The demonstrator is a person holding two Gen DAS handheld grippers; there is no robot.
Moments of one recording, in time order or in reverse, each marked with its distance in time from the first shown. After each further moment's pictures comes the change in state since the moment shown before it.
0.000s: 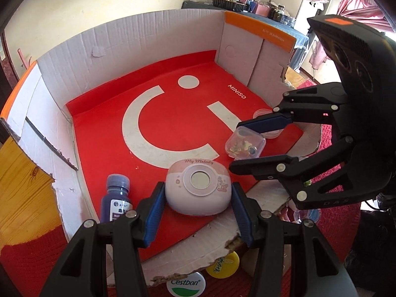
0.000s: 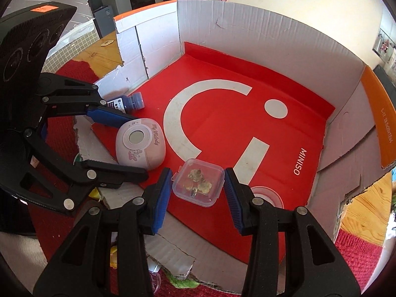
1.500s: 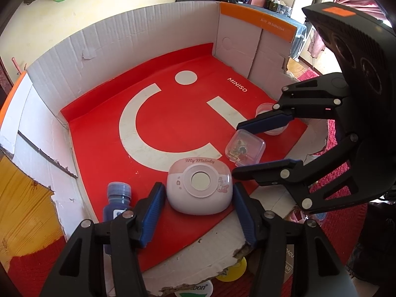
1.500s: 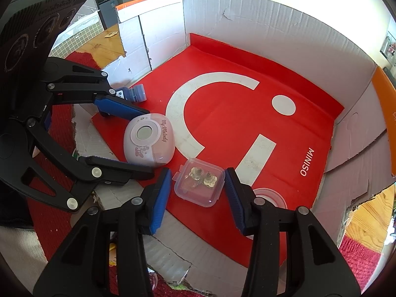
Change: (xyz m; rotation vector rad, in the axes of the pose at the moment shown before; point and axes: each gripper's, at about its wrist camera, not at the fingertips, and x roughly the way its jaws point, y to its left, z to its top) left arm -0.005 -0.013 -0.010 0.048 0.038 0.023; right arm 0.016 0.000 0.005 -0.030 0.037 0.023
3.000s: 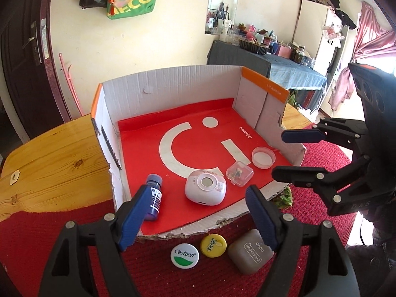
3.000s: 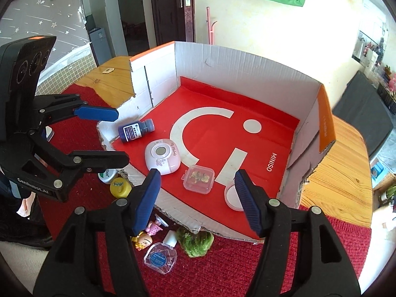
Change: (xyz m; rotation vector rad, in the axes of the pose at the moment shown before) left arm -0.075 0.000 -0.021 -0.196 -0.281 0.121; right arm -0.087 0.018 -0.023 0.083 -0.197 -0.094
